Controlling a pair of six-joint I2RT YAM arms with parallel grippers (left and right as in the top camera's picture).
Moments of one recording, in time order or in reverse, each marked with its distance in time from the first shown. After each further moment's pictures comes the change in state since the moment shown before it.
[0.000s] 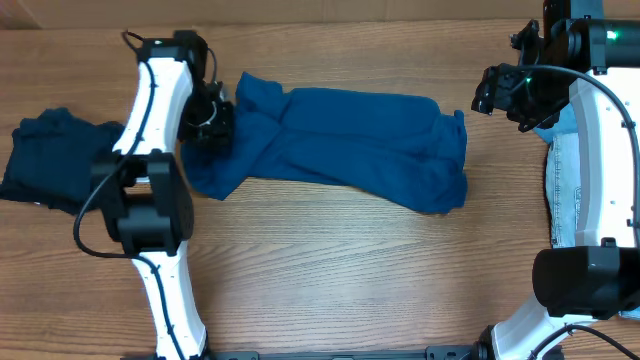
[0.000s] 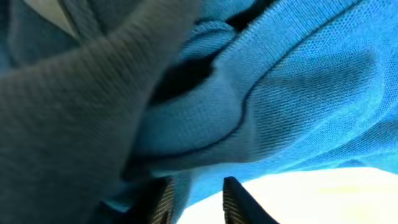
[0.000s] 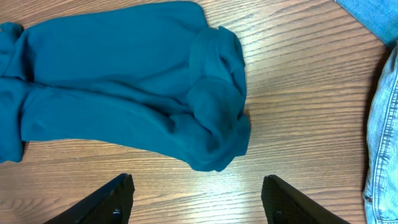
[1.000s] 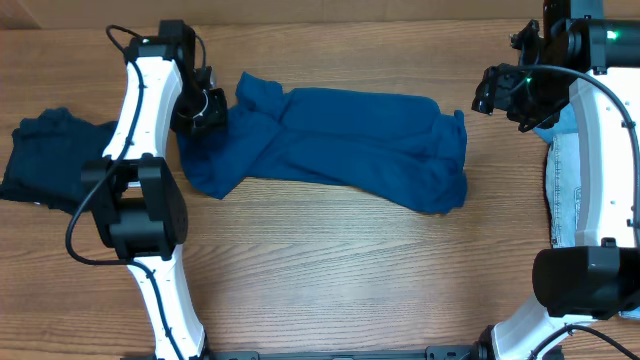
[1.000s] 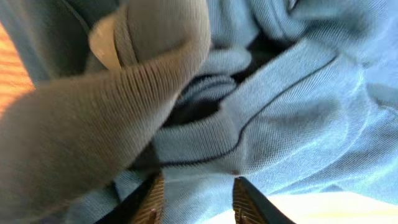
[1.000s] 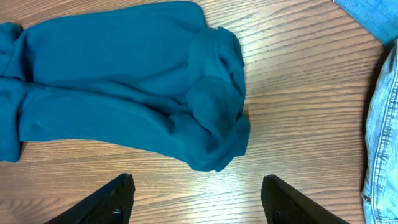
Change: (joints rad) left arm 0.037 -0.034 -0.011 0.099 0.018 -0.023; right arm 0.000 0.000 0.000 -0.001 0.003 0.000
